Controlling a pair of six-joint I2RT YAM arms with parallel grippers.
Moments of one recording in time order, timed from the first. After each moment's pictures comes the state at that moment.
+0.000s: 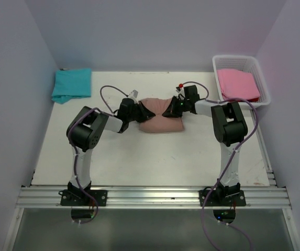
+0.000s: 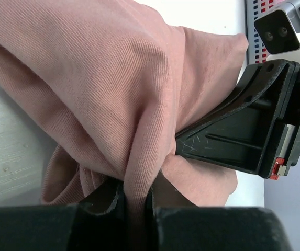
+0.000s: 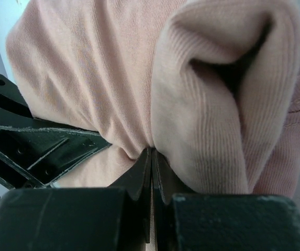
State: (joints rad) left arm -0.46 2.11 1.03 0.61 0.31 -0.89; right arm 0.27 2.16 1.35 -0.07 -0.61 0.60
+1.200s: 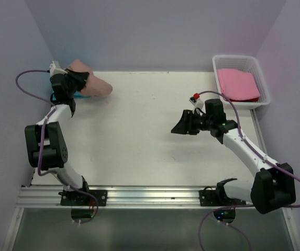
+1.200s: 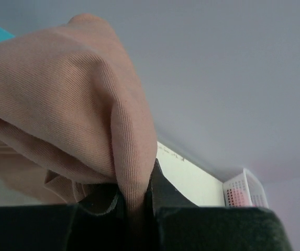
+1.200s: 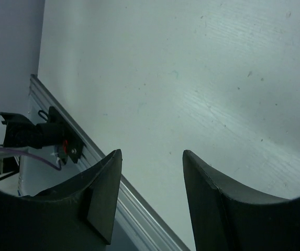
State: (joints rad) left arm 0.16 1.66 1.06 0.48 0.26 -0.85; right arm 0.30 1.25 0.84 -0.31 -0.64 0.44
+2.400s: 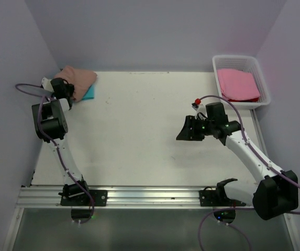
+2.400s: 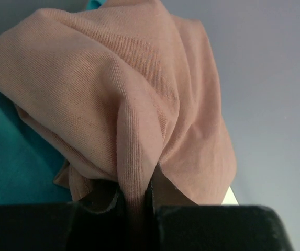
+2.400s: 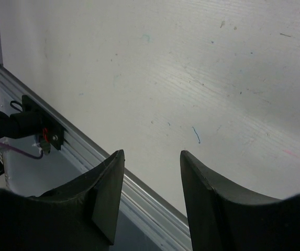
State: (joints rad) left arm 0.30 2.28 1.47 0.44 -0.09 -0.93; right arm 0.30 1.18 0.86 -0.56 -0.54 0.38
